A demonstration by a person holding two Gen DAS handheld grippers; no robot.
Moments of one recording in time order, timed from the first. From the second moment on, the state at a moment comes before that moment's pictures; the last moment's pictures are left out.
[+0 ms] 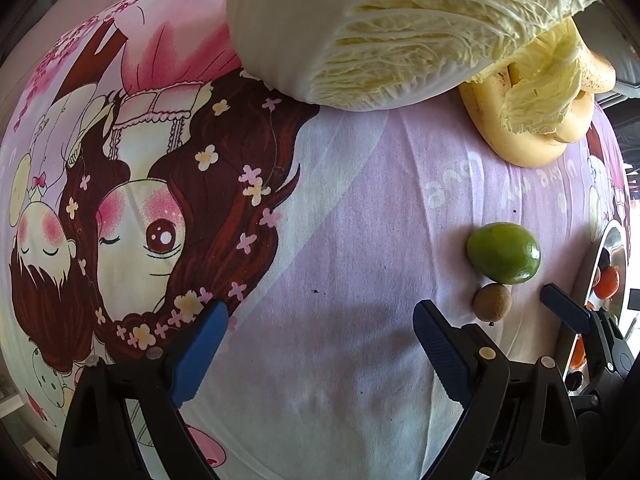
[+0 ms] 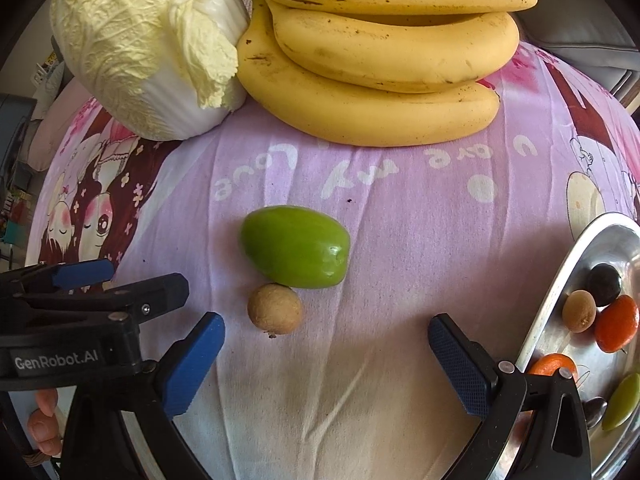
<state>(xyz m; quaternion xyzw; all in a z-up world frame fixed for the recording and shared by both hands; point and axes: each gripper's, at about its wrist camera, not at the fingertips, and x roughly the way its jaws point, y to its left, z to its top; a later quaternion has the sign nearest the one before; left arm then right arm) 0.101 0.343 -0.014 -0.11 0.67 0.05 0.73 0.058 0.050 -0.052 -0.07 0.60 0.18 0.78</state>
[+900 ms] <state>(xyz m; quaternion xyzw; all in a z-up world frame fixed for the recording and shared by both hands) 0.099 0.342 -0.016 -0.12 0.66 0.03 0.74 0.041 0.074 -0.053 -0.12 0.55 0.18 0.80</state>
